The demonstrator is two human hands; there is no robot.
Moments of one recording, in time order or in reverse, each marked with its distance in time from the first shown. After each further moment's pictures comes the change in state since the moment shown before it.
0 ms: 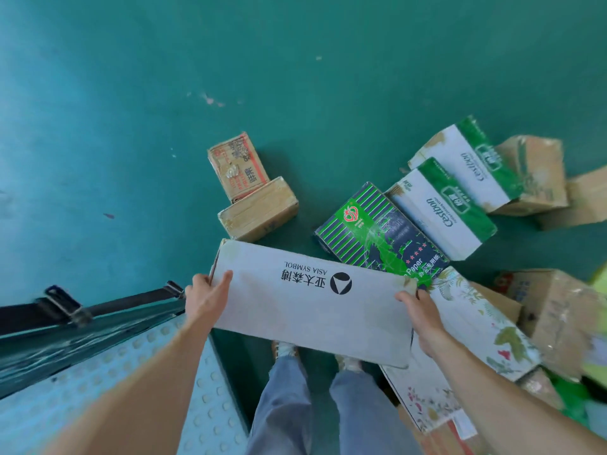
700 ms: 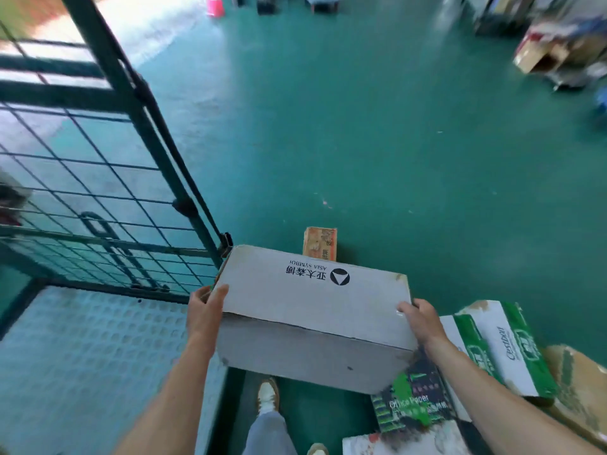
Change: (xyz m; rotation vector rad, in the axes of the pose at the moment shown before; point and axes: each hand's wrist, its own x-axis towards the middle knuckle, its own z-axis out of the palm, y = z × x) left_hand -0.294 -0.070 -0.104 -1.016 0.497 -0.006; right_hand -0.164 -0.138 -0.094 -0.318 -0.346 -0.652
